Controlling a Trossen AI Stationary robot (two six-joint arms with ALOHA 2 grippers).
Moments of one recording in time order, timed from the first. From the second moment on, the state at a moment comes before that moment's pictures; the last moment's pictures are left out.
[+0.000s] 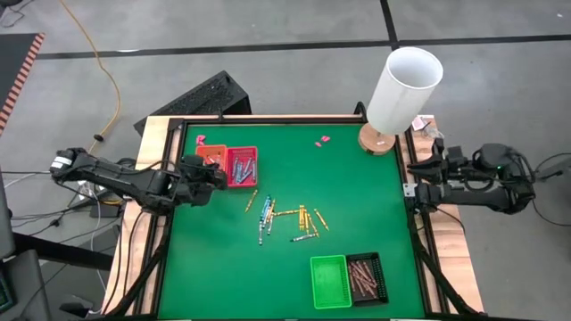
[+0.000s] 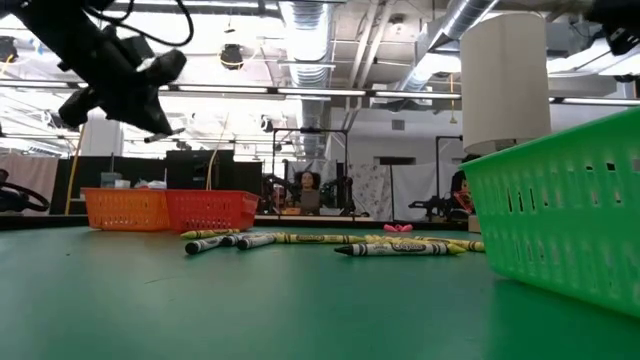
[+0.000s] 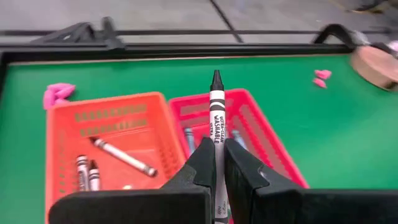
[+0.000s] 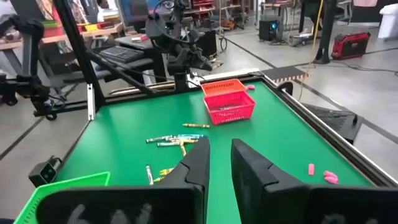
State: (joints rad) left arm -0.17 0.88 0.57 -0.59 -0.96 -1.20; right arm -0.06 0.04 0.79 -0.91 0.05 0.12
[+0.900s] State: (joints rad) left arm 0.03 0.88 0.36 -0.50 -0.82 -1.29; right arm -0.06 0.04 0.77 -0.90 0.03 0.10
